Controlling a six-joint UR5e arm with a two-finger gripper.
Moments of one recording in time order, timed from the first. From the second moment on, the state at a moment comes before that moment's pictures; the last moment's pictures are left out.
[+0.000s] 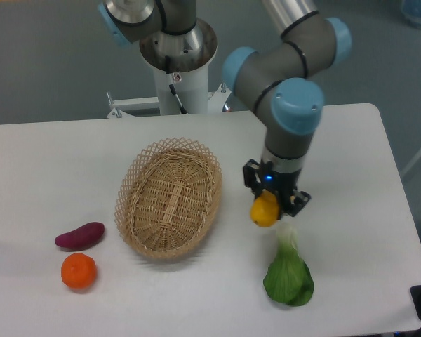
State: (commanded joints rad) arm 2.47 -1.87 -1.71 -1.04 1.48 1.21
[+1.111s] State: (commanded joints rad) arm 2.22 -1.88 -1.82 -1.04 1.58 1.11
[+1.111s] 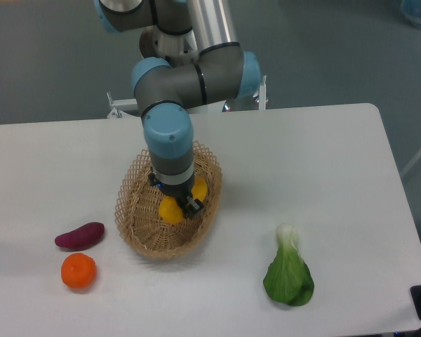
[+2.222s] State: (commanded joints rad) arm 2.25 -1.87 -1.84 -0.81 1.59 0.94
